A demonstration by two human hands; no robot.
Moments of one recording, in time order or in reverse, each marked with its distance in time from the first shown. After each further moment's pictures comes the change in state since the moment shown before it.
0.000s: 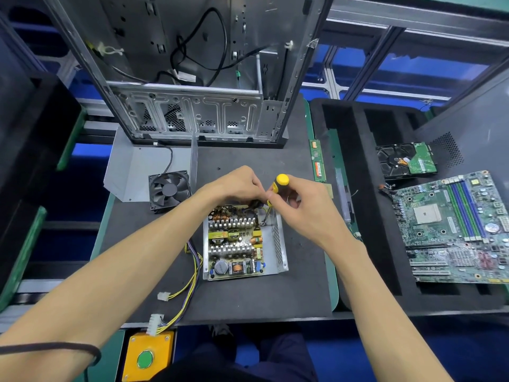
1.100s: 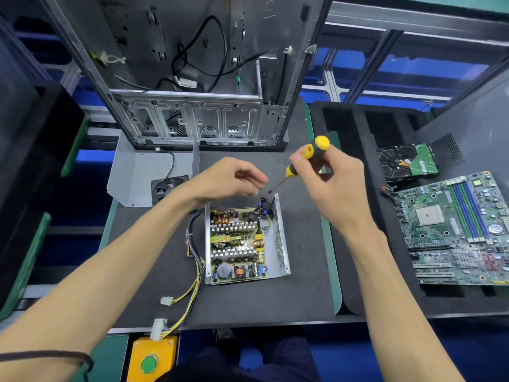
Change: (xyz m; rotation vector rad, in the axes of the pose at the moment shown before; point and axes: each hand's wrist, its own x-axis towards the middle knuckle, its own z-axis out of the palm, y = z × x) left_hand -0.032 -0.007 -0.032 -0.242 0.015 0.242; right_hand 0.015 -0.033 -0.035 0.188 0.342 -0.040
